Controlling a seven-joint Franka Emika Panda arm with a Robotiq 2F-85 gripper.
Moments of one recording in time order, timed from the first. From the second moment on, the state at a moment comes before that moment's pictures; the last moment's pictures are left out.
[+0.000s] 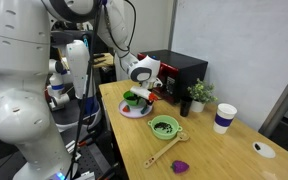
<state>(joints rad) -0.01 0.33 0.10 -2.27 0.32 2.54 -0.65</state>
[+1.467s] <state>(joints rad) -0.01 0.35 0.13 -2.31 0.20 2.68 -0.60</state>
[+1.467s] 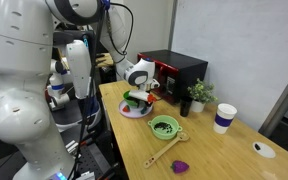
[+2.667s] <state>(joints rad) -0.01 0.36 0.14 -2.35 0.09 2.75 -0.45</state>
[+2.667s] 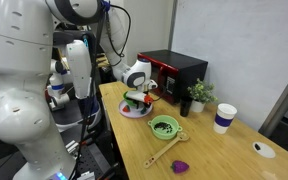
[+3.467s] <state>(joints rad) -0.01 0.36 0.14 -2.38 0.01 2.80 -0.37</state>
